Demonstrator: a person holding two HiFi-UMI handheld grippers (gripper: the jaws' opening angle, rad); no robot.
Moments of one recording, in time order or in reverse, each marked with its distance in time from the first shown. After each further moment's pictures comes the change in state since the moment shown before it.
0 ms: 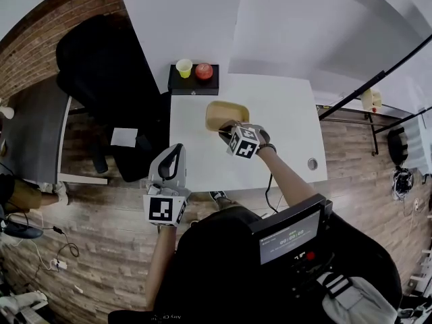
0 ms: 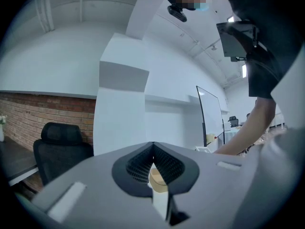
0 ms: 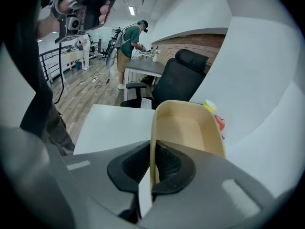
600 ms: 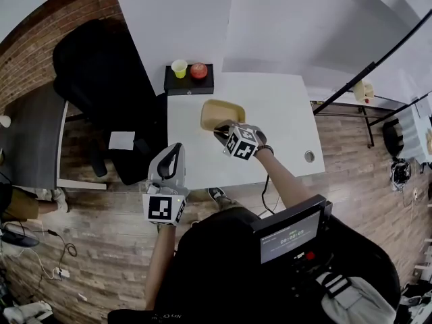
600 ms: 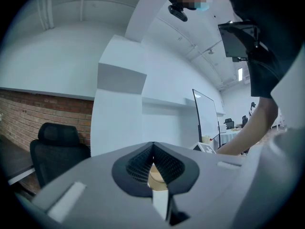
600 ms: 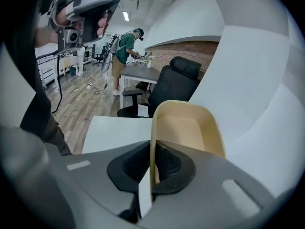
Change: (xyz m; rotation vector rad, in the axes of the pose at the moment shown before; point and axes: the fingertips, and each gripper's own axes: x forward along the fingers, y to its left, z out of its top) left arm -0.016 -0.002 0.005 -0.001 -0.019 -0.050; right arm -0.025 0.014 0.028 0.062 -0.057 -0.061
